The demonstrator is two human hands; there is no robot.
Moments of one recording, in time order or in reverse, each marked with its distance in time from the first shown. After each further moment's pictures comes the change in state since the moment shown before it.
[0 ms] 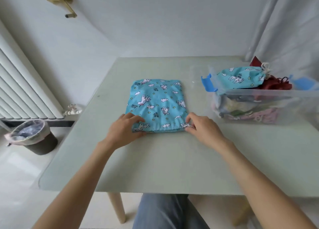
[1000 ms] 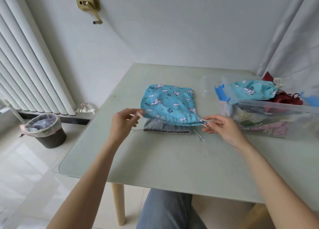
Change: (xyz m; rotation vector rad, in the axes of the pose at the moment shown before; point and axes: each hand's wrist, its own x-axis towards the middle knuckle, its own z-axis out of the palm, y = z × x) left_hand -0.021 -0.012 -0.021 -0.794 0.467 -0.120; right_hand -0.001 0.022 -0.020 0.804 0.053 -0.034
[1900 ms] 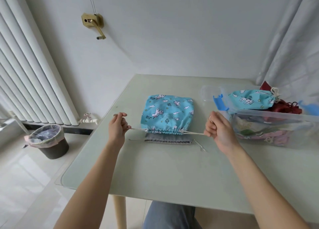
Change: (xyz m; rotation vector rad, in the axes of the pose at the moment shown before) left_hand 0.040 -0.029 -0.001 -0.608 0.249 -0.369; right_hand 0.016 -0.029 0.022 0.566 0.163 0.025
